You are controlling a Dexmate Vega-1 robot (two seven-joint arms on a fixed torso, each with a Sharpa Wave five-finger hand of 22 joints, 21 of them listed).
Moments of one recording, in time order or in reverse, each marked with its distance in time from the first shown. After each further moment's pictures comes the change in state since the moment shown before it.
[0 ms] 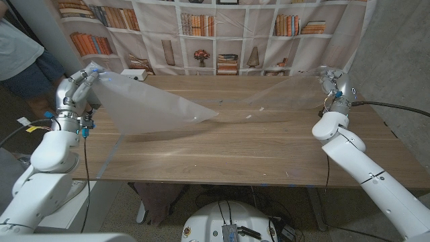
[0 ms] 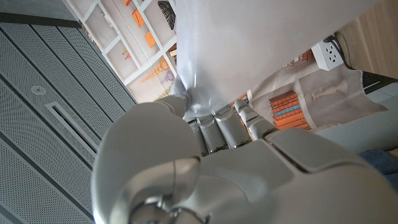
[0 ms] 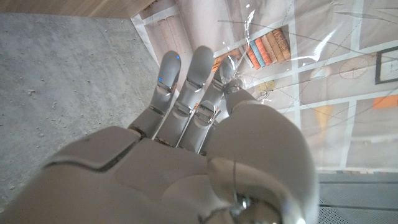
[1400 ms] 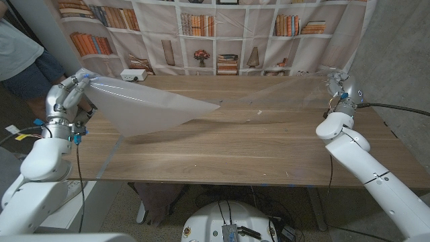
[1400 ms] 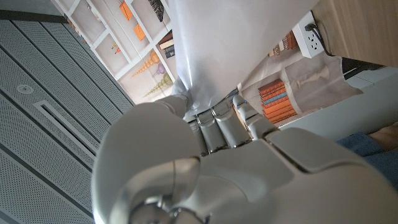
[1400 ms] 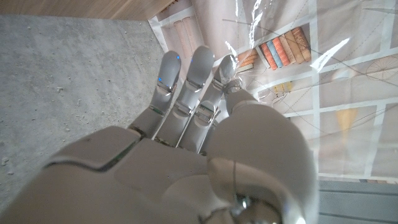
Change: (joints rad) left arm 0.061 -0.048 -0.066 -0.024 0.028 0.016 0.001; left_hand -0.003 -0.003 0.010 -0.002 -0.003 -0.002 0.013 -0.022 -0.003 -0.015 0.012 0.000 -0.010 -0.025 0.011 0.005 -0.005 0.061 0.018 0.034 -0.002; right arm -0.017 -0.004 0.033 -0.016 0.037 -0.048 -0.012; right_hand 0.000 0.000 0.000 0.000 0.000 -0.002 0.002 0.000 0.000 0.000 0.000 0.000 0.002 0.000 0.000 0.003 0.002 0.000 0.000 0.000 0.000
